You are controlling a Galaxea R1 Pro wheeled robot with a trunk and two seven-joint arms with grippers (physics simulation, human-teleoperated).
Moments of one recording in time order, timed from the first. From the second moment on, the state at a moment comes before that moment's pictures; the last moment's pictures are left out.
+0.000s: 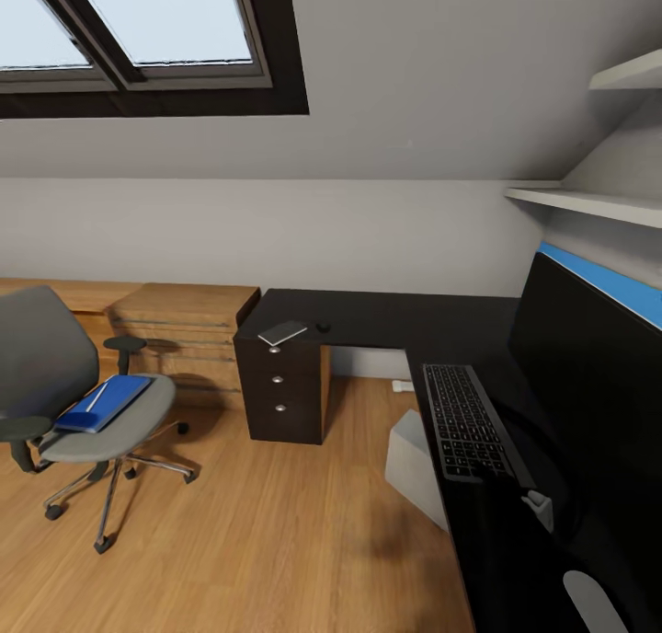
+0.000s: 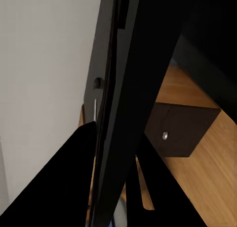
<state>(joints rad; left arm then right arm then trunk) 0.17 -0.06 -0.28 -1.21 0.38 0.33 0.33 -0.09 -0.12 -0.14 -1.34 -1.42 0.25 0.05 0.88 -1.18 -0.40</state>
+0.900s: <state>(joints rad) 0.17 -0.06 -0.28 -1.21 0.38 0.33 0.33 -0.10 -0.12 -0.14 -1.25 -1.42 0.24 0.05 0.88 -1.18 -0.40</state>
